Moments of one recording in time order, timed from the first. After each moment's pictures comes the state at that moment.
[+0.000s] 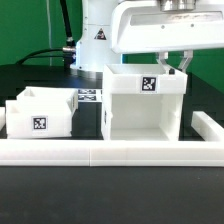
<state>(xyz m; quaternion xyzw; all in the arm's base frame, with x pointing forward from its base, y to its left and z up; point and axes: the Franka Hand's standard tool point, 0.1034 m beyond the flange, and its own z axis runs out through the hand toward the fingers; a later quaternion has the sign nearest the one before) 0.572 0.082 0.101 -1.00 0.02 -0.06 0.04</state>
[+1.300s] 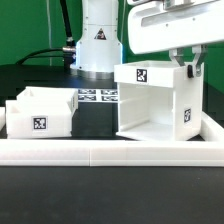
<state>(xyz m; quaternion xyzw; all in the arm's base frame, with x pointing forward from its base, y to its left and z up) 0.588 0.097 0.110 -0.88 0.45 -0.07 0.11</state>
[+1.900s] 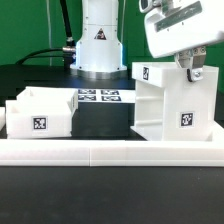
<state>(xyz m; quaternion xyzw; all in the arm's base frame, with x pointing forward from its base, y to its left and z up) 0.604 0.098 0.108 -0.76 0.63 -0.04 0.15</state>
